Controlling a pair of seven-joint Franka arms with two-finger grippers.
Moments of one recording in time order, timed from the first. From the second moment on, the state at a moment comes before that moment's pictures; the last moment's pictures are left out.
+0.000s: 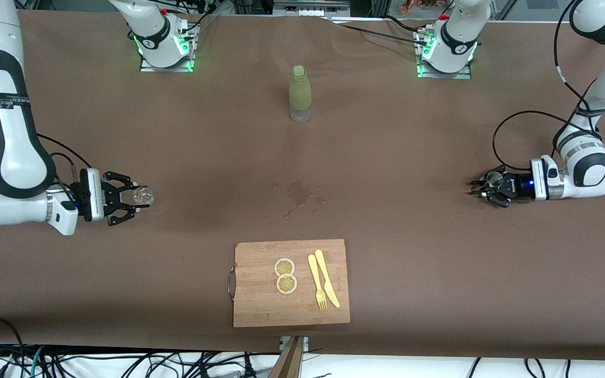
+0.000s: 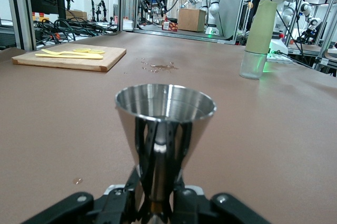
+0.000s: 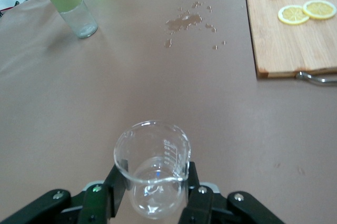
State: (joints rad) left arm 0.65 0.89 -0.16 -1.74 -0.90 1.65 2.53; right arm -0.20 0.62 0.14 -1.54 0.57 1.73 -1.95
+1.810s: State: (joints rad) left arm 0.42 0.88 -0.18 -1.71 -1.17 1.59 2.51; right arm 0.12 0.59 0.21 -1.48 0.52 1.92 -1.48
